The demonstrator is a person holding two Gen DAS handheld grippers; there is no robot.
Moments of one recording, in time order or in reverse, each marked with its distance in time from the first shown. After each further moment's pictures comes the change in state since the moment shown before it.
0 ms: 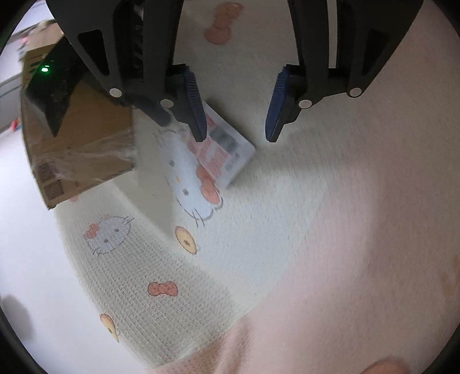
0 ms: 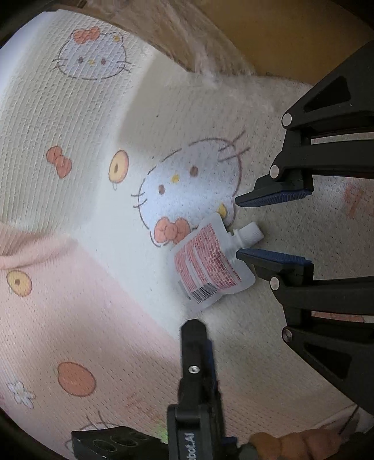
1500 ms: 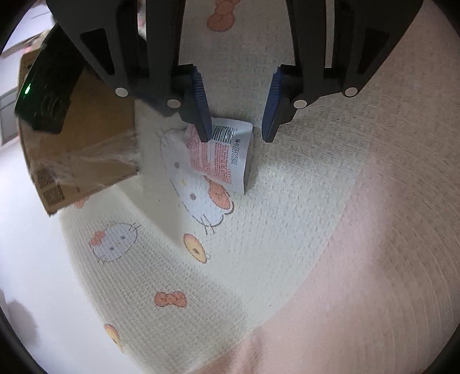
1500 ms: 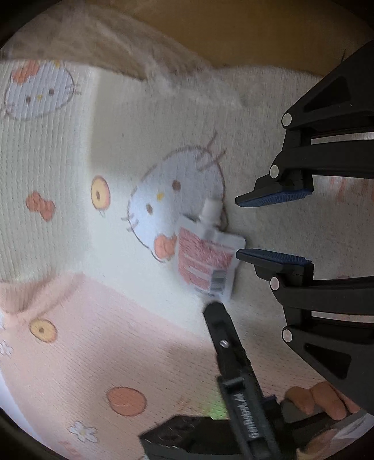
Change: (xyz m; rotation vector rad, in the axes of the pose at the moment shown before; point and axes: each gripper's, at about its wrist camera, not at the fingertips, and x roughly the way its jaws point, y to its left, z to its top) left arm 0.021 0.006 0.001 -0.015 0.037 -0.095; right arm -0.008 -0.019 -0.009 0.255 0.039 0.089
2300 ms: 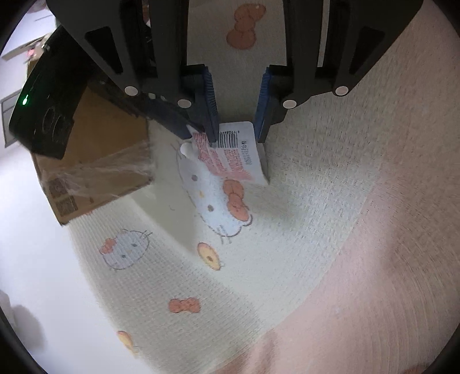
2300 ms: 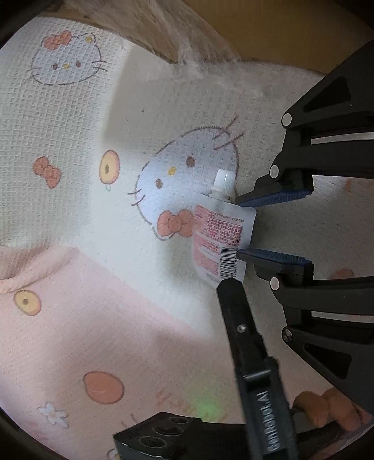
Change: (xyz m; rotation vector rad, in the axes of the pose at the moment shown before) left arm -0.014 -0.022 -0.015 0.042 0.008 0.001; right arm -0.007 0.022 0.006 -0.121 -0.004 -0.009
